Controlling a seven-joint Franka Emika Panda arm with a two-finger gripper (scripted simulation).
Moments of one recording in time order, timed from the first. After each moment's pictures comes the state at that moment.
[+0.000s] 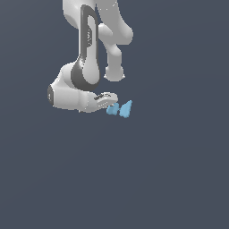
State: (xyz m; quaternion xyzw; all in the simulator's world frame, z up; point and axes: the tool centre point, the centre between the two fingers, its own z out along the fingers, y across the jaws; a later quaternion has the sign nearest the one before) arm -0.117 -0.026 0.159 -0.89 0.03 0.24 0.38
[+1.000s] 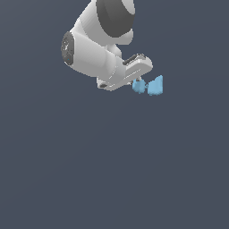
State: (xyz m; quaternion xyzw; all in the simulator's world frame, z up) arm -0.108 0.085 0.316 -0.89 0.03 0.24 0.38
